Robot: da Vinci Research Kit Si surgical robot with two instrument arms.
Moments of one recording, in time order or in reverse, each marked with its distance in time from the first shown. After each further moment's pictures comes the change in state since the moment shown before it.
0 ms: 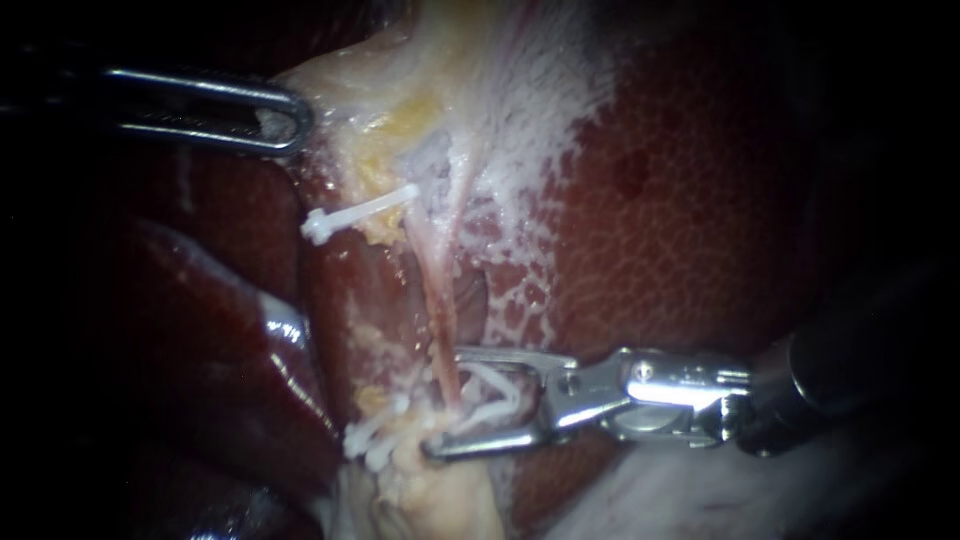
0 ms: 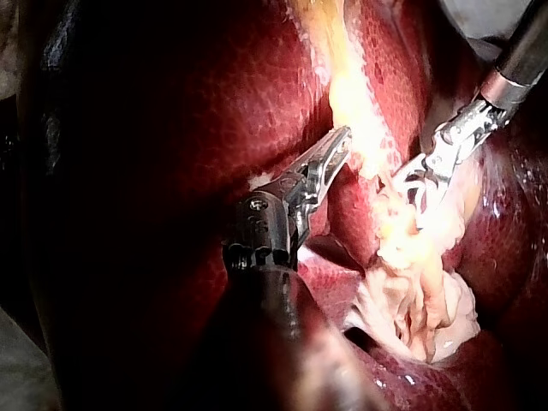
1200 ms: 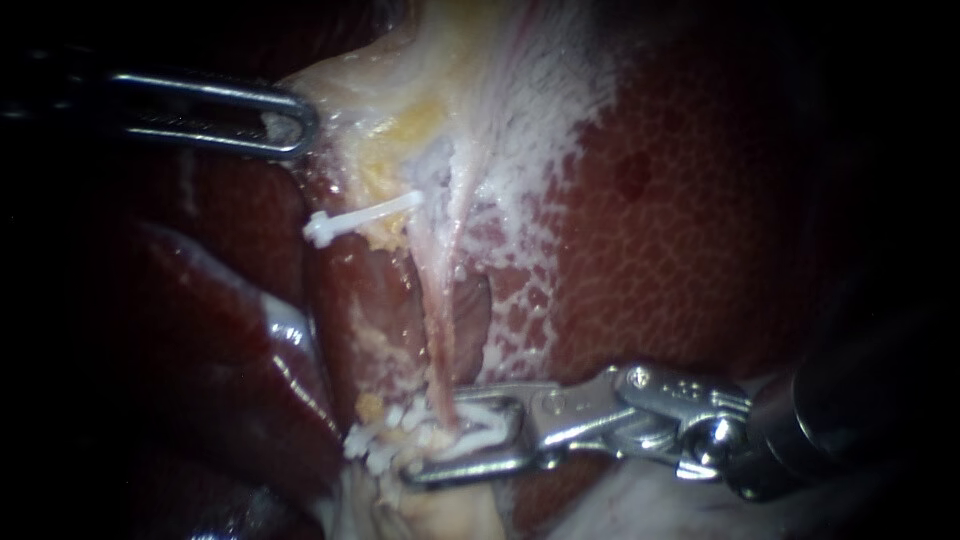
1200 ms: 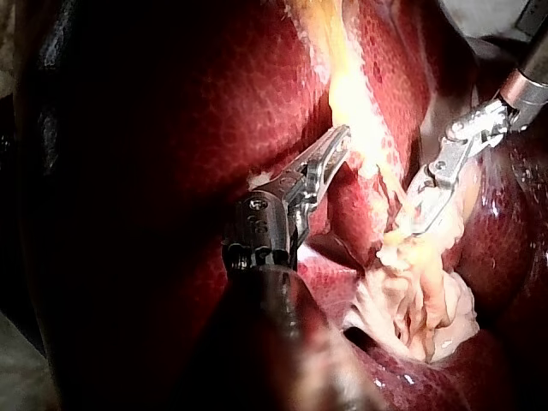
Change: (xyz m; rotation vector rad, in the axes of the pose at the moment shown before) right arm 0.001 -0.001 0.000 0.075 -0.006 0.267; left arm 0.000 0.000 0.001 -0.002 -0.001 0.003
